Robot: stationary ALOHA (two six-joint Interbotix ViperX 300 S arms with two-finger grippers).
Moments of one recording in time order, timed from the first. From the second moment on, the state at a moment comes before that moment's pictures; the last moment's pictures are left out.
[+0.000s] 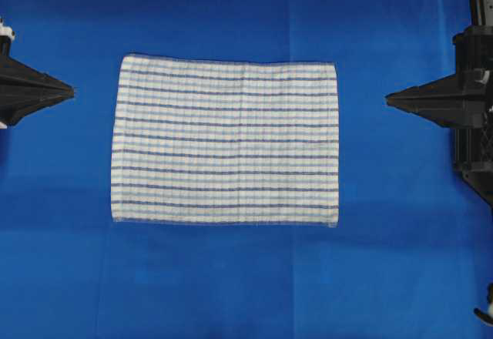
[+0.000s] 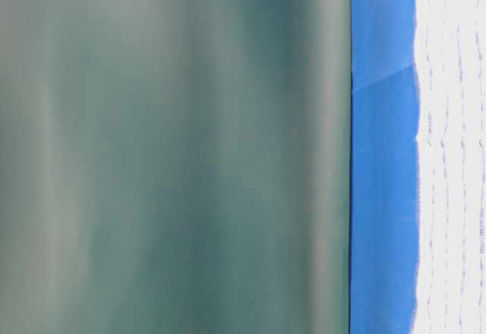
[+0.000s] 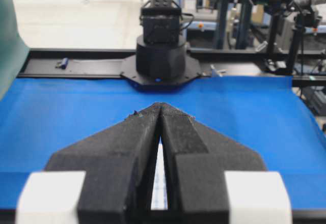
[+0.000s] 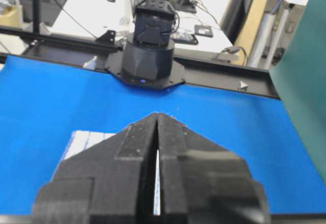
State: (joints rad) left arm 0.00 -0.97 1.18 0.00 -0.29 0.00; right arm 0.00 -0.96 1.17 0.00 -0.29 0.00
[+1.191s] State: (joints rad) left arm 0.38 -0.33 1.19 -0.04 -0.29 0.00; right arm -0.41 -0.33 1.16 0.08 -0.25 0.03
